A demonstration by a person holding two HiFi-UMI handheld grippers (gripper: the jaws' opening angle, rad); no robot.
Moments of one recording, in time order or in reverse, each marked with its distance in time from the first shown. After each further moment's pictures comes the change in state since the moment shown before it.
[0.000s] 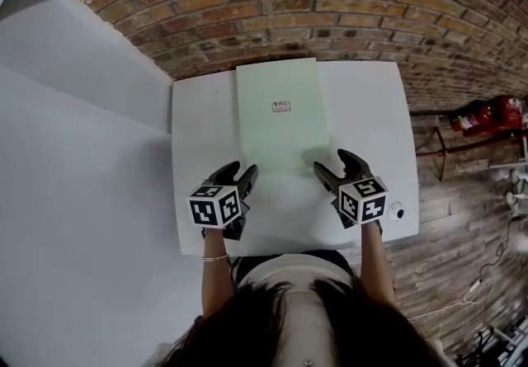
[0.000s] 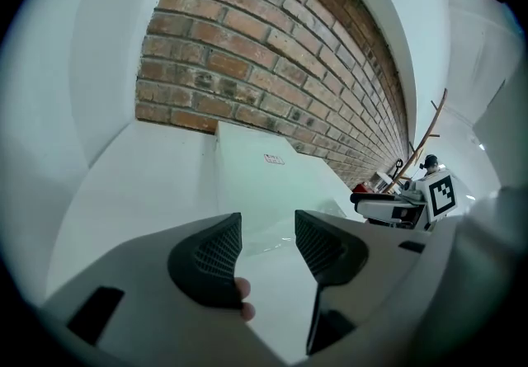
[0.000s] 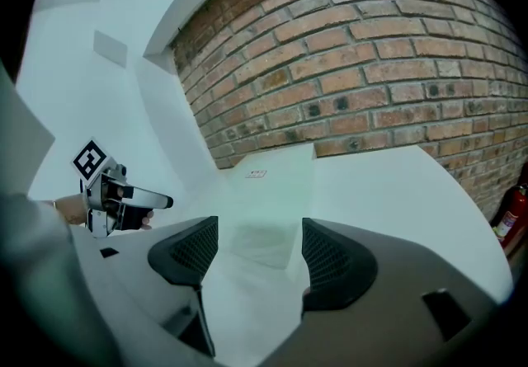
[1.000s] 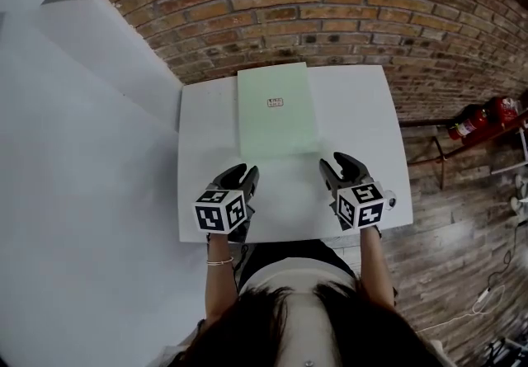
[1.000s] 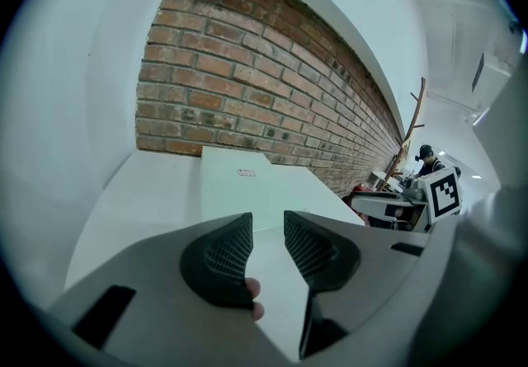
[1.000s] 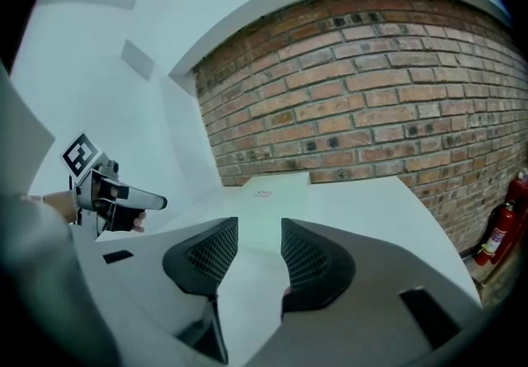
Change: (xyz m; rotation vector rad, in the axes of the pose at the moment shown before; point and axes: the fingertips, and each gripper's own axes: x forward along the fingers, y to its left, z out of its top) left arm -0.059 -0.074 -0.011 0.111 -0.124 0.030; right arm -0.084 0.022 0.005 -0.080 -0.161 -0.043
